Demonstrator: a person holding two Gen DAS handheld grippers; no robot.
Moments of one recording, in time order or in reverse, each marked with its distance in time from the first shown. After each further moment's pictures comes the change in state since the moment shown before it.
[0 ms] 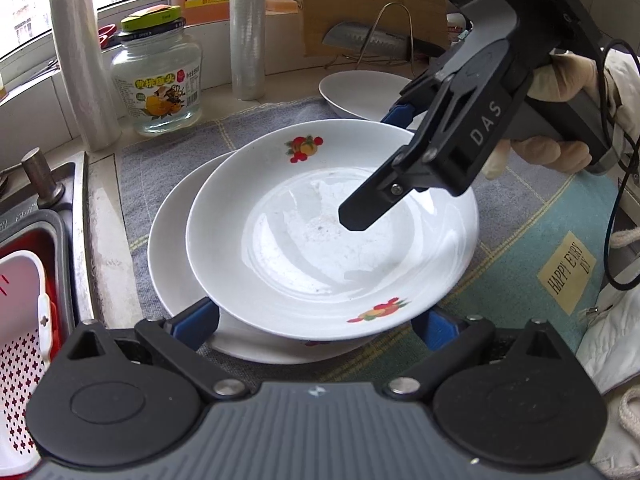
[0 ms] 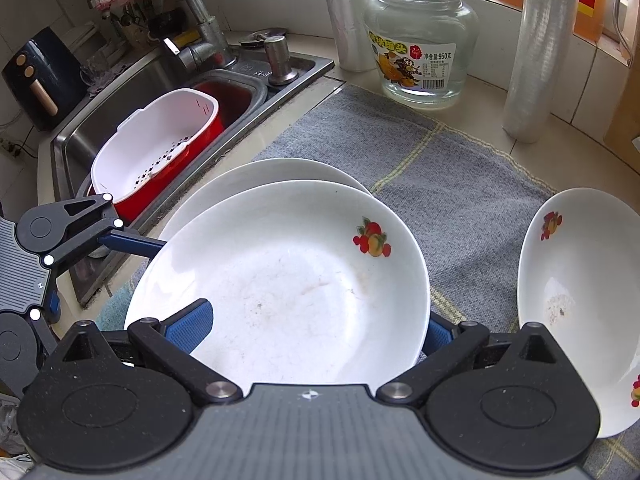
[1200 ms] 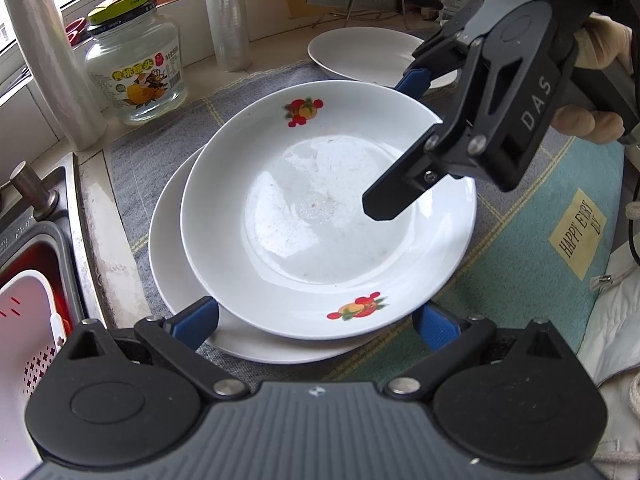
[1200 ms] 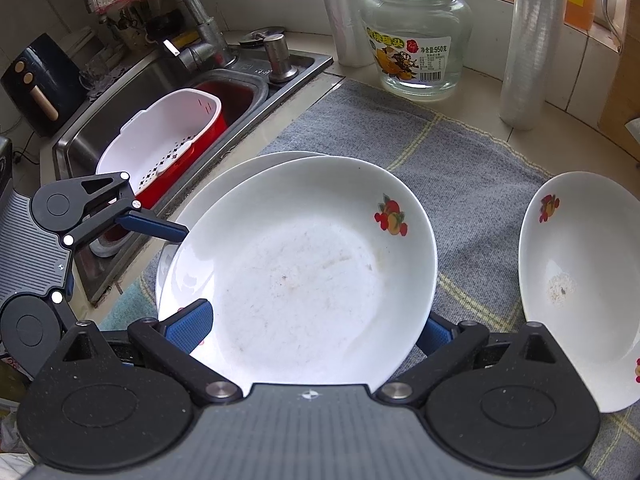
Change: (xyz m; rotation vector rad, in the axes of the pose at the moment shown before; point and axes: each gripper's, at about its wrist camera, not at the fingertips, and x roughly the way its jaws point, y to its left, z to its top) left arm 0.017 0.001 0.017 0.093 0.156 0.015; right arm -0.008 0.004 -0.007 0.035 0.003 0.007
